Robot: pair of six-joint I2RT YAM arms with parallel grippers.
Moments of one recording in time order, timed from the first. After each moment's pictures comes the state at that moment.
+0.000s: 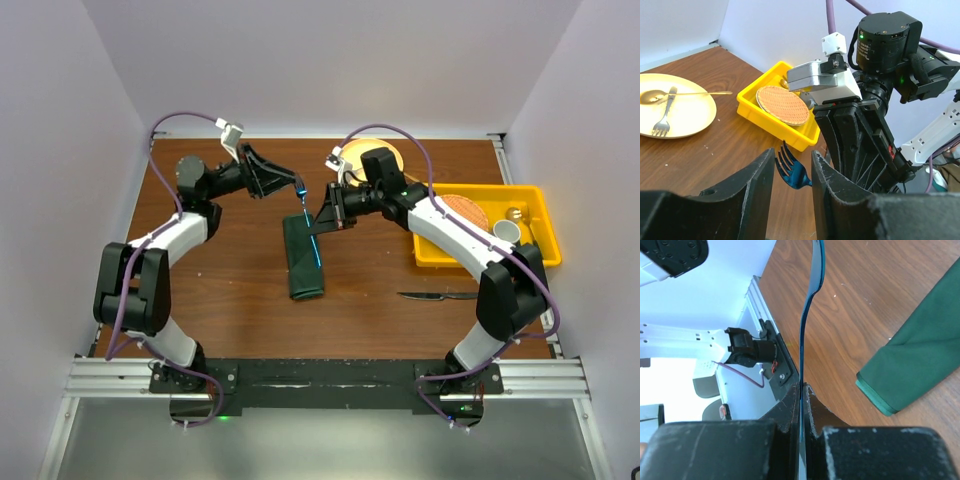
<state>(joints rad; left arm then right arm) -0.14 1.62 0.97 0.97 1.07 -0.77 0.56 1.64 1.33 -0.33 -0.81 0.51</state>
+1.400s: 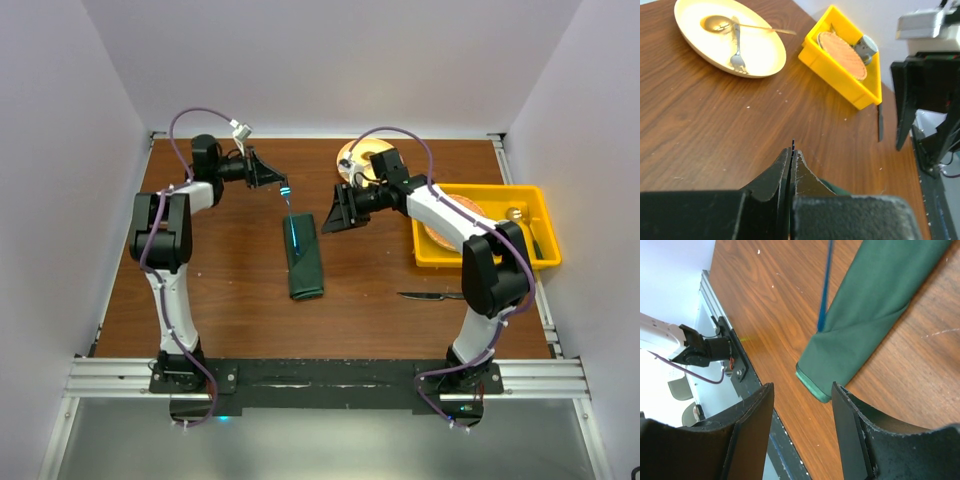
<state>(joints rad) -0.03 2.16 1.40 0.57 1.25 -0.41 0.43 1.80 1.38 -0.46 -0.80 0.29</state>
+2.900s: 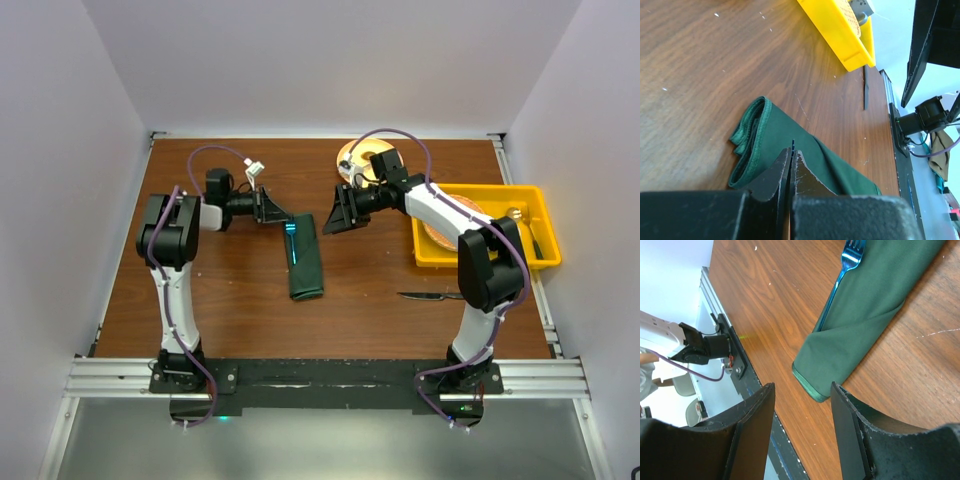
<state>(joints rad) -0.07 2.21 1.17 0.58 1.28 -0.38 0.42 1.85 1.39 -0.47 -0.83 0.27</state>
